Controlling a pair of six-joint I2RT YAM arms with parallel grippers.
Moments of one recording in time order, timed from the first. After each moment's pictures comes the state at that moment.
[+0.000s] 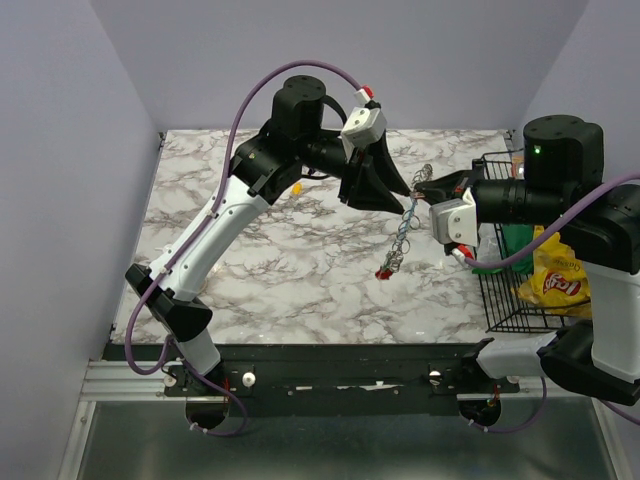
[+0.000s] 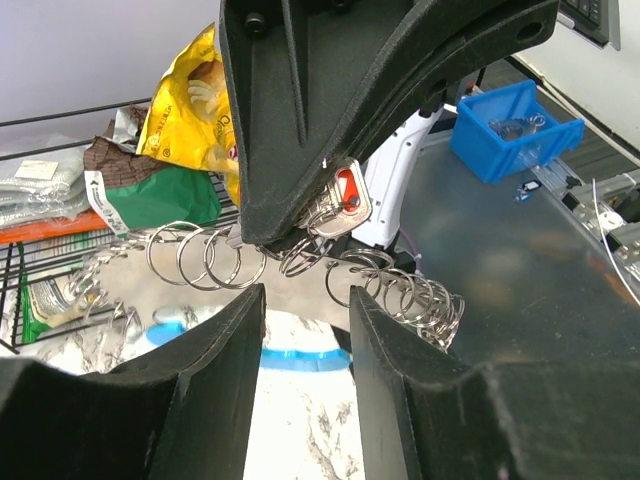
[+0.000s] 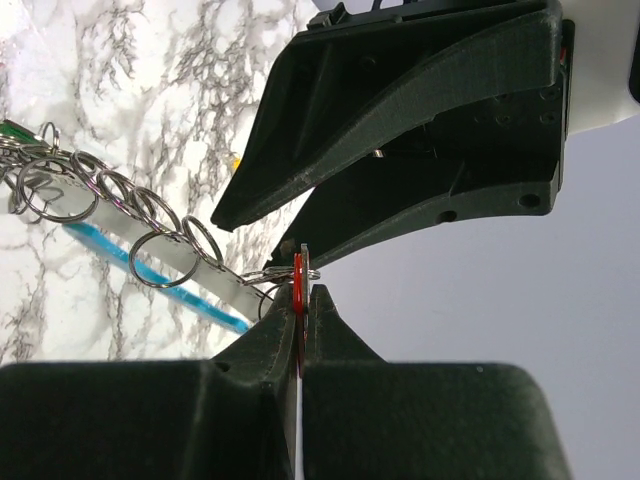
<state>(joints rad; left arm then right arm) -0.74 1.69 2.06 -0.49 1.23 0.08 0.65 1.31 2.23 -1.39 -0.49 -1.40</state>
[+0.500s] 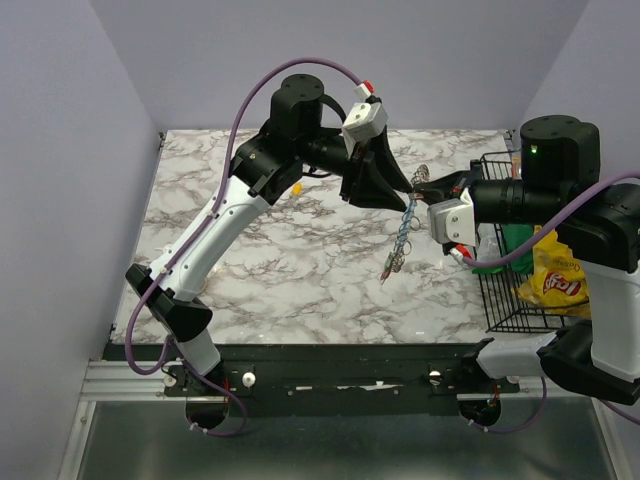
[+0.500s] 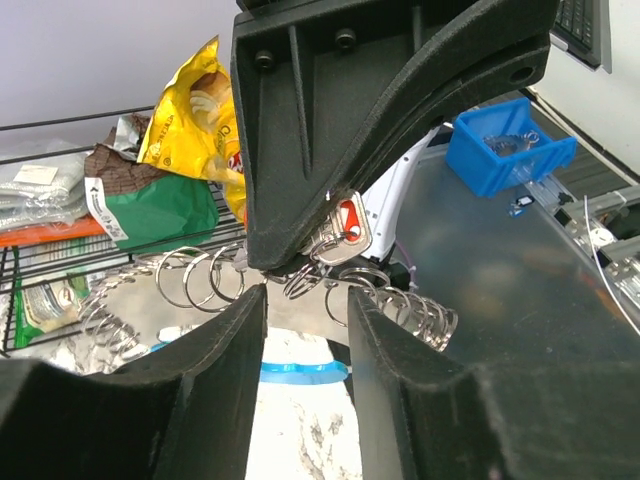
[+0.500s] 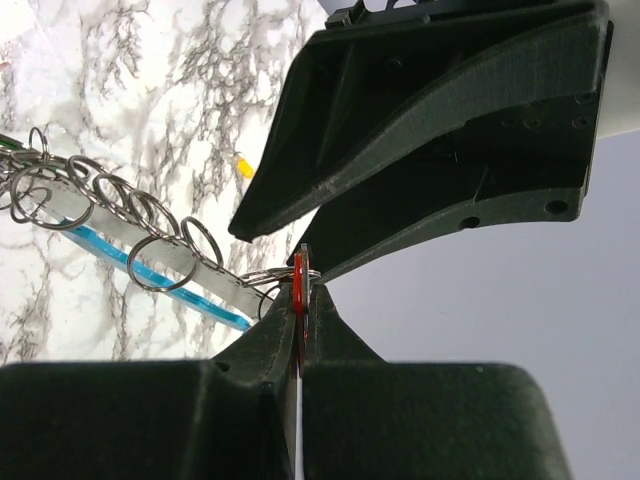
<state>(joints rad) -0.74 1.69 2.06 -0.43 1.22 -0.01 0.65 1.31 2.22 -1.39 -0.50 -1.40</state>
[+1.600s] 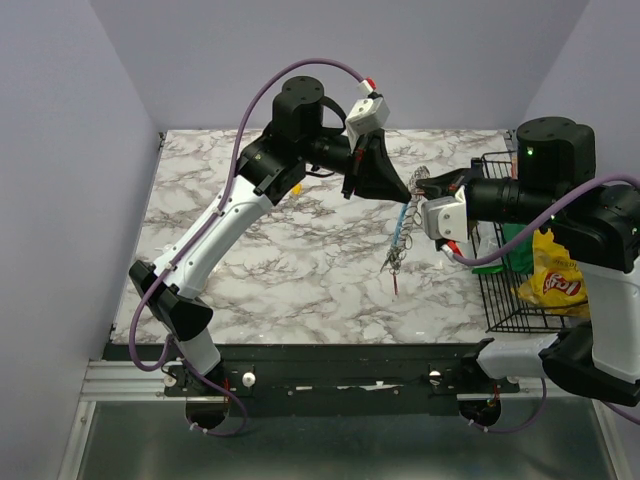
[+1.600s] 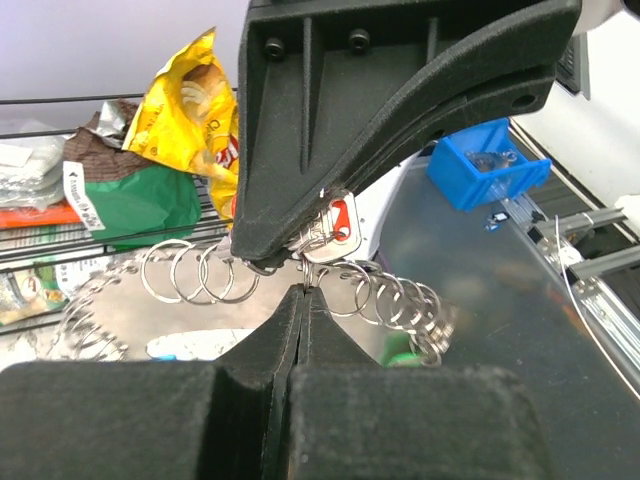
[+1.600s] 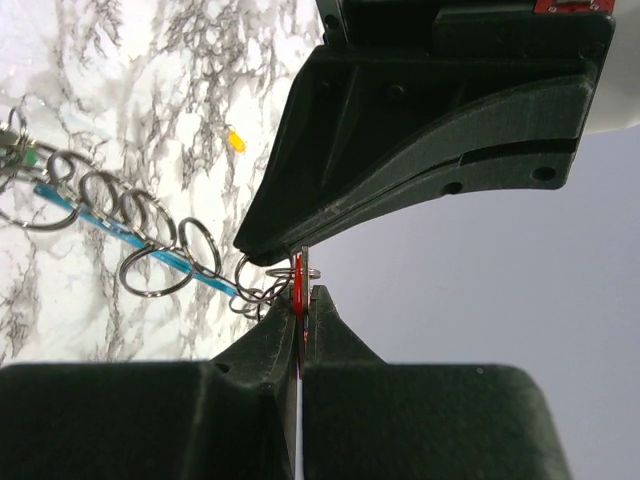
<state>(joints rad) -0.73 1.69 2.00 -0.31 1.24 -0.15 0.65 1.30 2.18 -1.37 -0.41 -1.40</state>
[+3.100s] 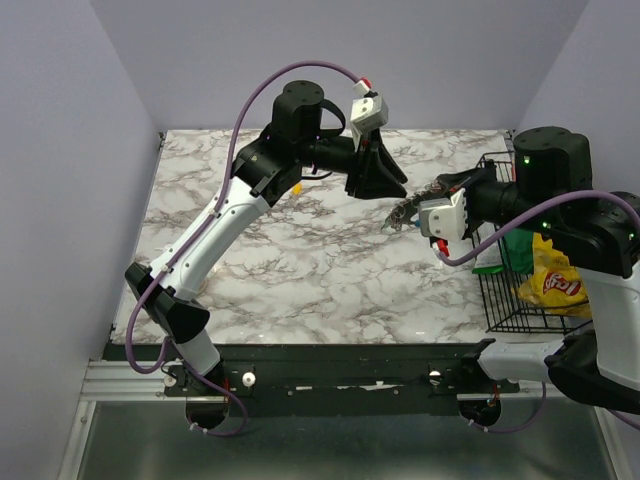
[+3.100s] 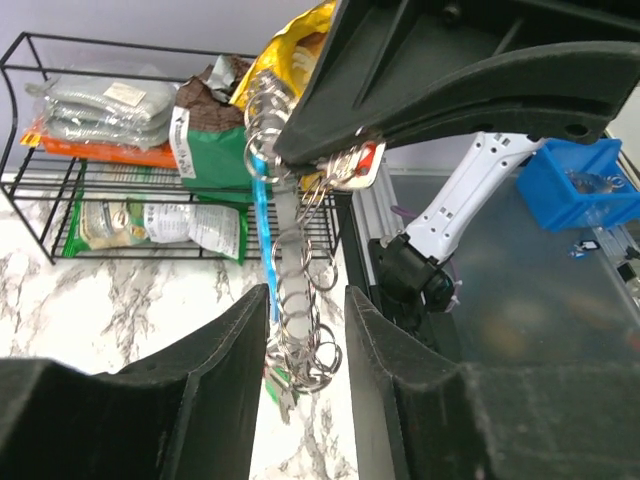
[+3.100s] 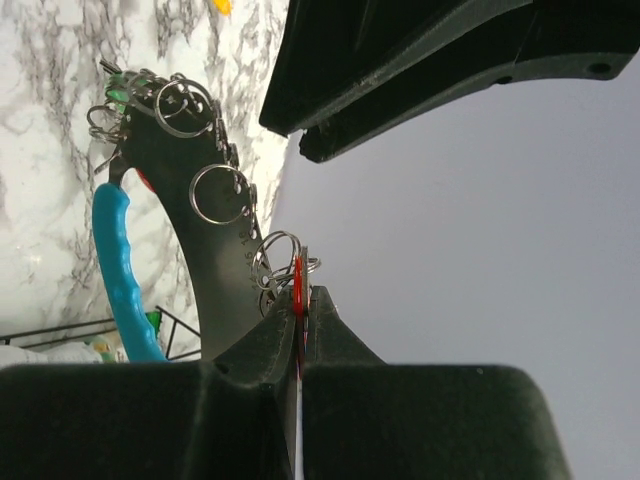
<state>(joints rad) -0.71 1.67 1.97 -0.42 1.00 -0.06 0.65 1.25 2.08 -1.36 -0.16 -1.48</state>
